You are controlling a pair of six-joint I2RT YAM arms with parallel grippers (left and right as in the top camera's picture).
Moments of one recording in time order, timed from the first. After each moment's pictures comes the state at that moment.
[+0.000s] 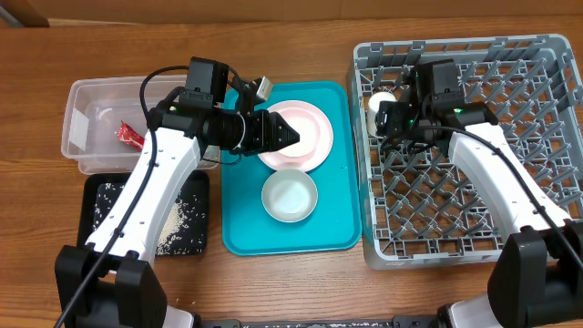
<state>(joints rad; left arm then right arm) -0.22 1.64 1.35 -0.81 0.78 -0.30 0.16 1.68 1.26 -0.64 -0.09 0.25</state>
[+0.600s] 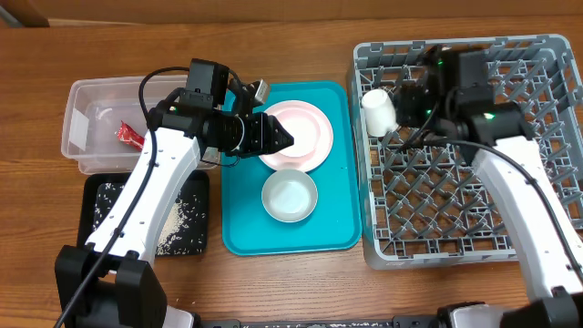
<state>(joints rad) -0.22 1.64 1.35 -0.84 0.70 -0.28 0.16 1.50 1.36 -0.72 -0.13 0.25</state>
